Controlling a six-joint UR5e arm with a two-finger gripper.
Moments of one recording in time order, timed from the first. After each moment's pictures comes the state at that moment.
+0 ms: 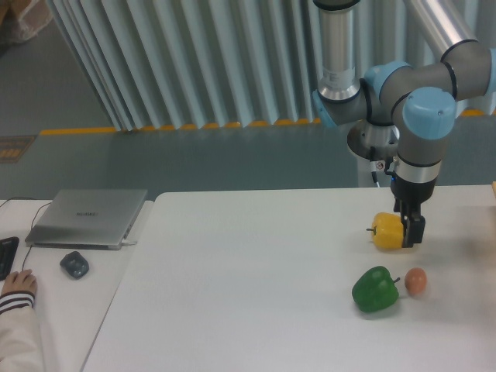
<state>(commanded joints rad) 2.42 -1.75 -1.65 -1.47 1.47 1.78</state>
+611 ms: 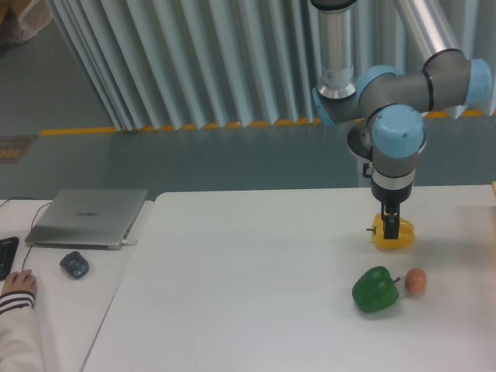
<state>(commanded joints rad) 2.33 -1.77 -1.69 -1.48 1.64 1.82</state>
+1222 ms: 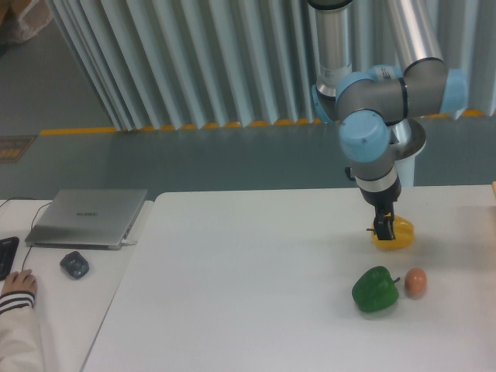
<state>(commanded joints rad) 2.22 -1.77 -1.69 -1.36 1.91 1.80</state>
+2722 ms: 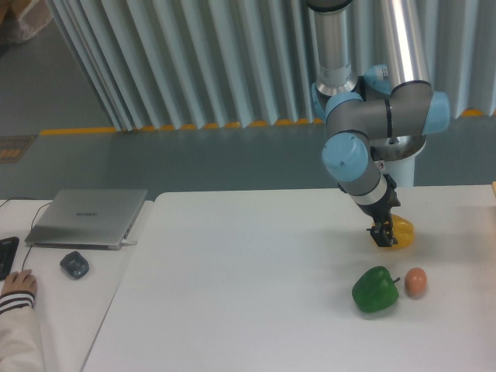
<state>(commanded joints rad) 2.22 -1.79 -1.81 -1.35 1.92 1.78</state>
